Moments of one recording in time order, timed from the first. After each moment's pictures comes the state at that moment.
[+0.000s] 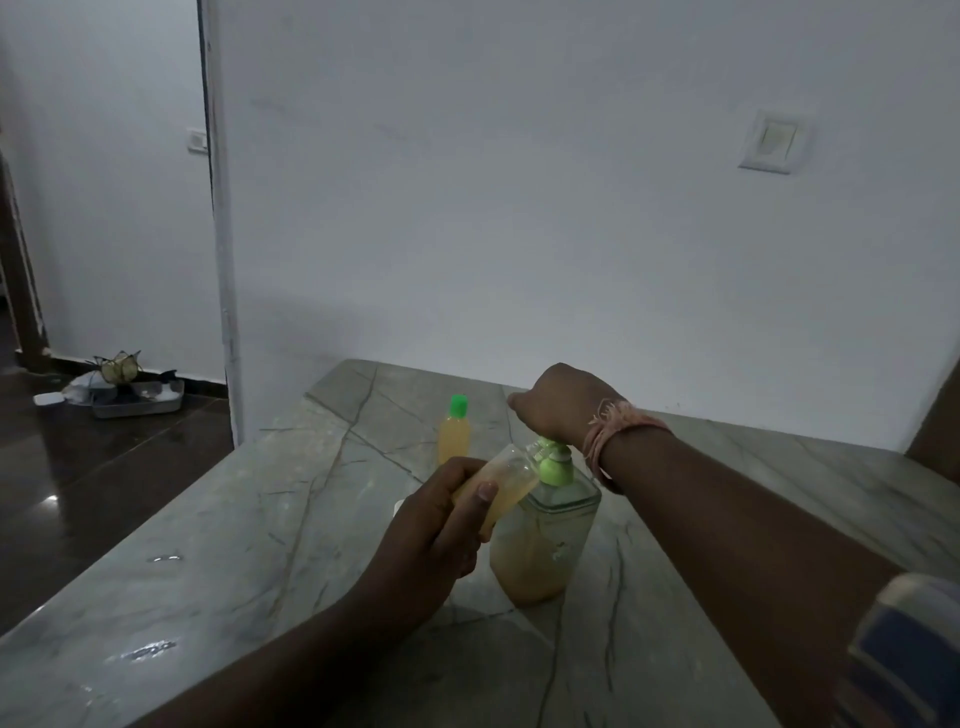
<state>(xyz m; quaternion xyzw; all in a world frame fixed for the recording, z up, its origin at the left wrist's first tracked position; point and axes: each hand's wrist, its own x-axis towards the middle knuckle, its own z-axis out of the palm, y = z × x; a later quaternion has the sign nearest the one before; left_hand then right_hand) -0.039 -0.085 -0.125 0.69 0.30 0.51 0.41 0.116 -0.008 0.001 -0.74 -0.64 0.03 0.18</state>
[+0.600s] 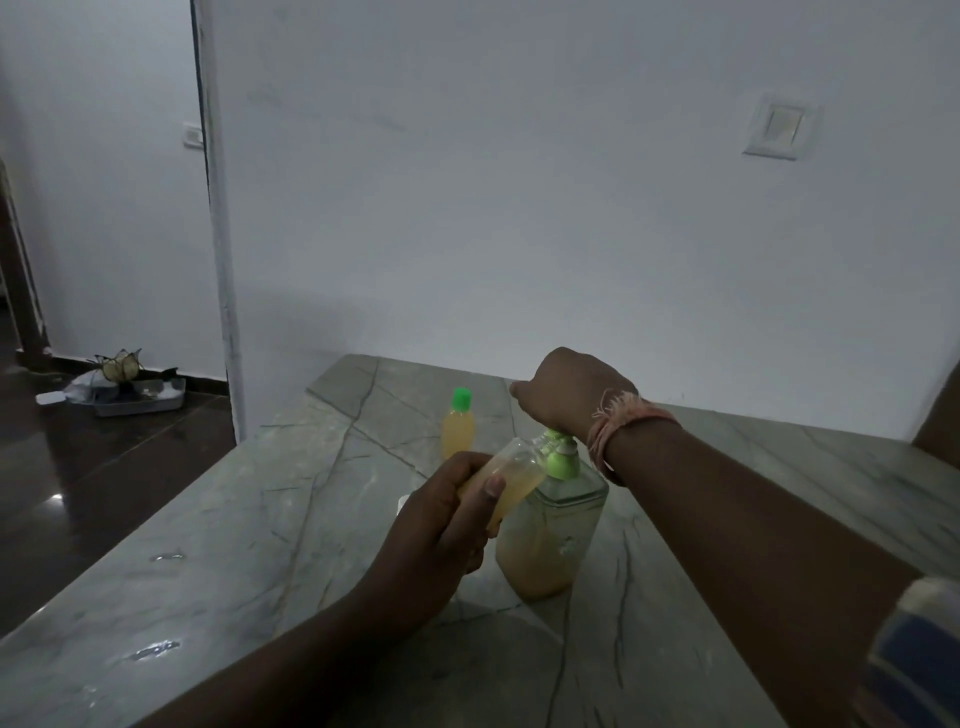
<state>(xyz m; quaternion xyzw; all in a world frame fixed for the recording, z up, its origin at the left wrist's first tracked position) -0.038 -0.083 -0.126 0.70 0.30 0.51 0.41 0.116 -0.009 0.003 -0.75 -0.64 0.00 0.18</state>
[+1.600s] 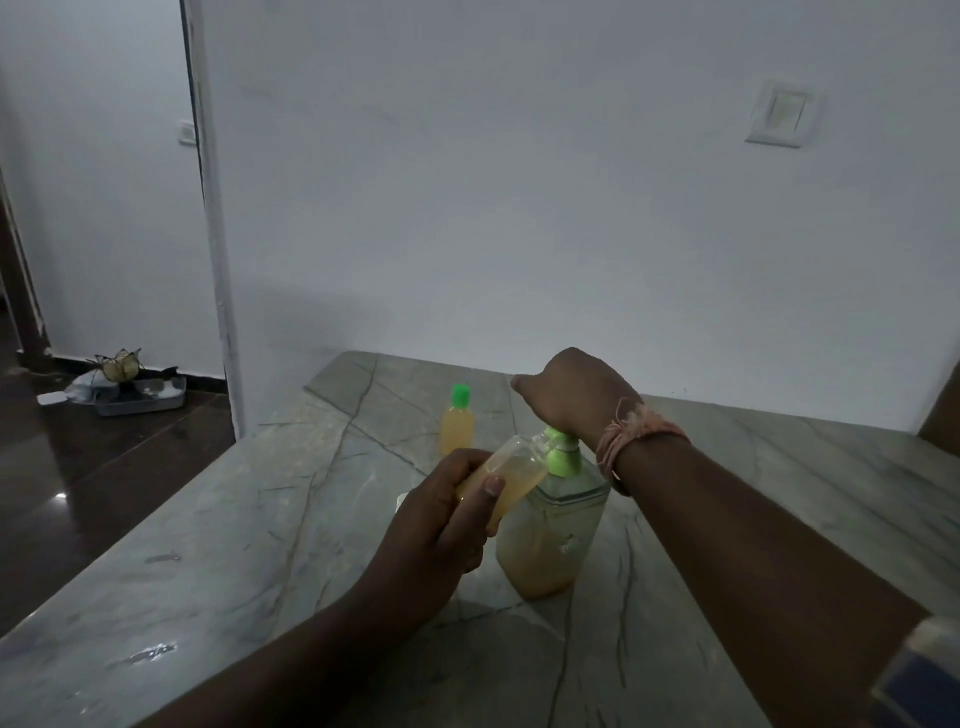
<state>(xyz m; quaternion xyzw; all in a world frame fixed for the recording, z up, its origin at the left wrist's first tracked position) -0.038 -0.079 -0.130 0.69 0.30 0.50 0.42 0.122 -0.005 -0.006 -0.73 -0.64 0.04 0.22</state>
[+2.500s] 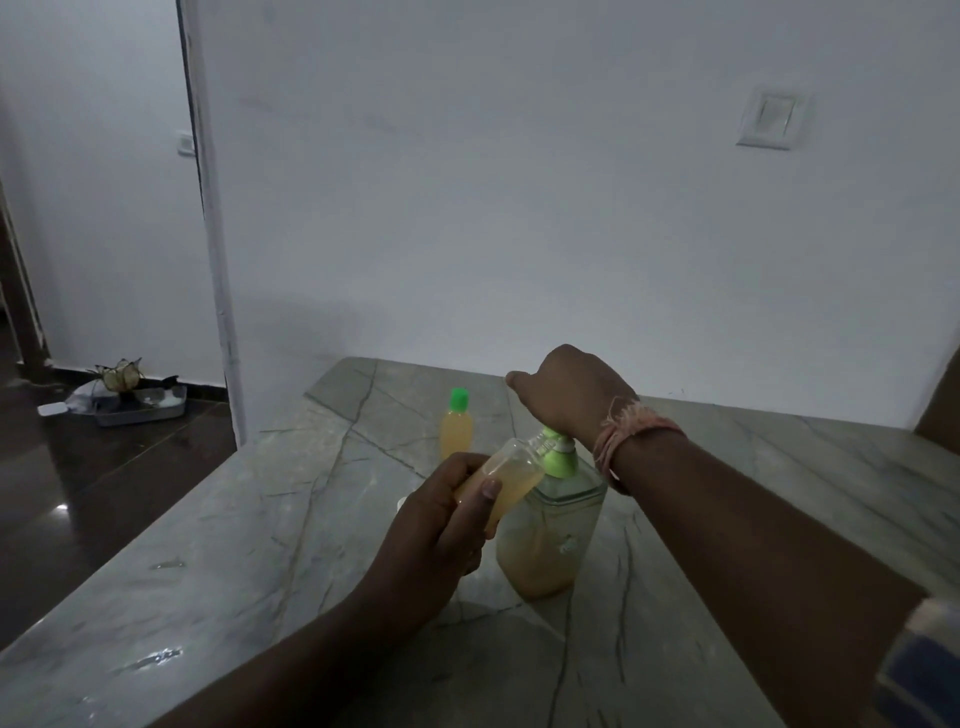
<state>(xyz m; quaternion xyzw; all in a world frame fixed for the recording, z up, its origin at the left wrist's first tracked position) -0.038 -0.083 -0.128 0.69 0.31 0.50 0.42 0.122 -0.013 -0.002 -0.73 -0.65 0.02 0.23</state>
